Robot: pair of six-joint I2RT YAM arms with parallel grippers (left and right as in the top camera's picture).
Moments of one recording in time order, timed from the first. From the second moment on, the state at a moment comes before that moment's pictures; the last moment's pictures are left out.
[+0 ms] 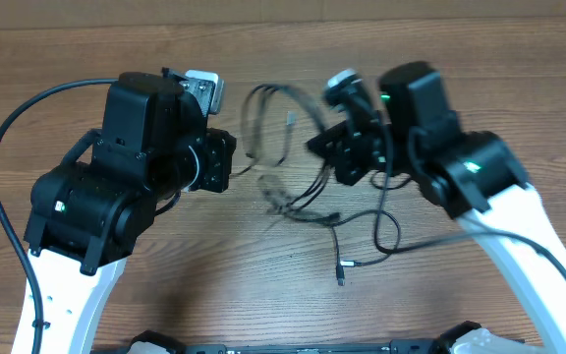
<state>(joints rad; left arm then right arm) -0.37 1.28 1.70 -1.23 0.11 -0.22 0.47 1.36 1.49 -0.88 -0.39 0.10</state>
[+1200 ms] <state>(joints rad) -0.36 1.28 1.70 -1.31 -0.04 -0.32 0.43 1.41 1.46 -1.15 -0.08 0.39</state>
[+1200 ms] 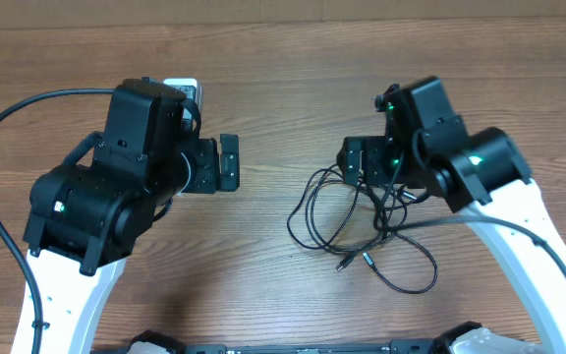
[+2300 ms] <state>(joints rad) -0.36 1.28 1.70 -1.31 -0.04 -0.32 0.43 1.58 0.98 -0.65 -0.44 0.51</state>
